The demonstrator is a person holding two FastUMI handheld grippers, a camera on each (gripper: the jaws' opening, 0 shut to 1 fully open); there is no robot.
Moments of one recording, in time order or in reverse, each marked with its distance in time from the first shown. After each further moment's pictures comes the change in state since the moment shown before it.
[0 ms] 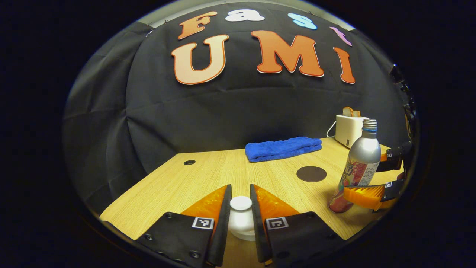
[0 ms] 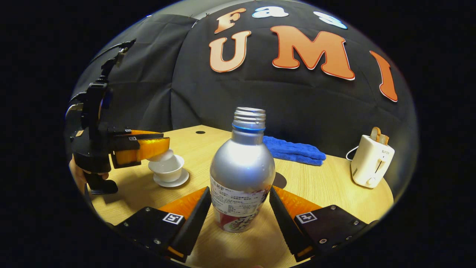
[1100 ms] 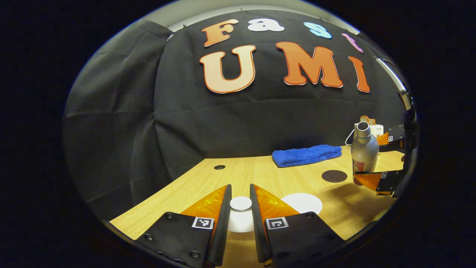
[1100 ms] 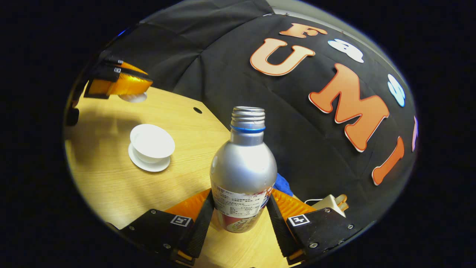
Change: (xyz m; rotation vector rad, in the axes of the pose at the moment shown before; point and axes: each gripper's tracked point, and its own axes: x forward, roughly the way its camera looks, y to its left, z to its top) left arm -0.040 0.083 0.001 -0.021 -0.067 0.140; right arm 0.020 -0.007 0.045 -0.661 0.016 -0.214
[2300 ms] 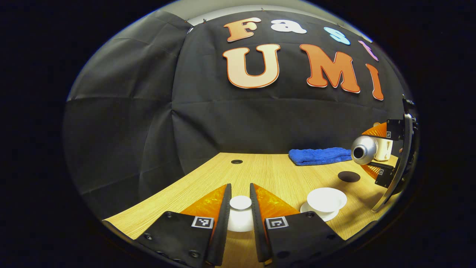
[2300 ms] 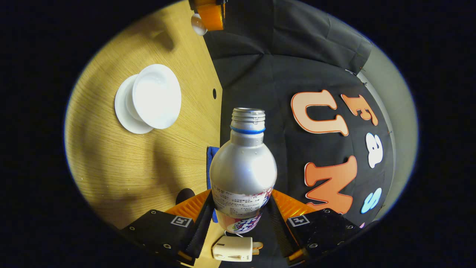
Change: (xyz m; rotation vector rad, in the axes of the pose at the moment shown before) left arm -0.004 0.059 -0.022 -0.080 0.009 0.072; right arm 0.011 0.010 0.021 -0.751 -0.140 -0.187
